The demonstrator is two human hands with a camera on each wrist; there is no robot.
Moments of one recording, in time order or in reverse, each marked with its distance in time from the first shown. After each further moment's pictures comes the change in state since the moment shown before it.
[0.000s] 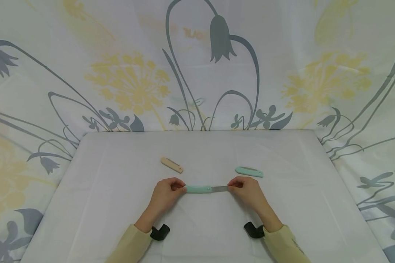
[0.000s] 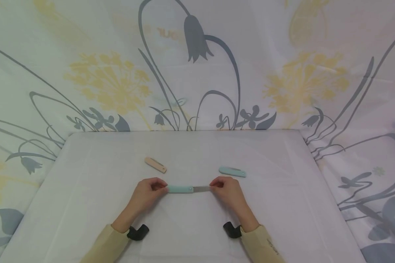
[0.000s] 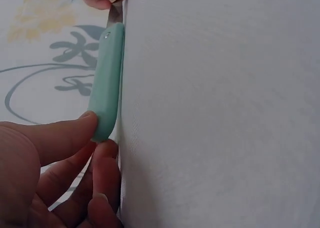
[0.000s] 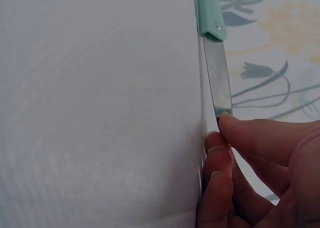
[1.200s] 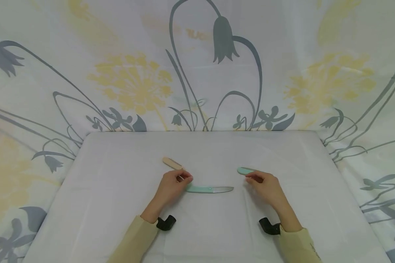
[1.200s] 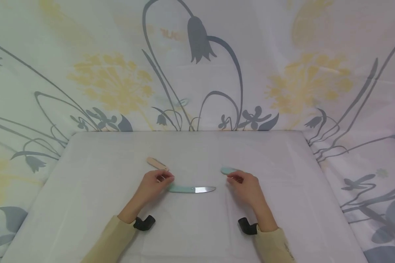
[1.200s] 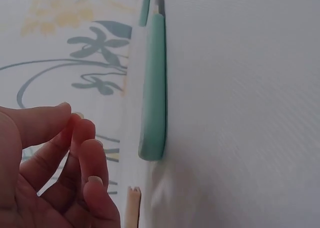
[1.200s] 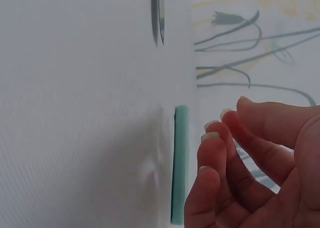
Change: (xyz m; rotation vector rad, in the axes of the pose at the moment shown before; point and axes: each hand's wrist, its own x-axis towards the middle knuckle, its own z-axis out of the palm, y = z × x) left_hand 0.018 0.018 -0.002 -0.060 -0.005 0.088; right_hand -0.004 0.012 -0.048 -0.101 0.080 -0.028
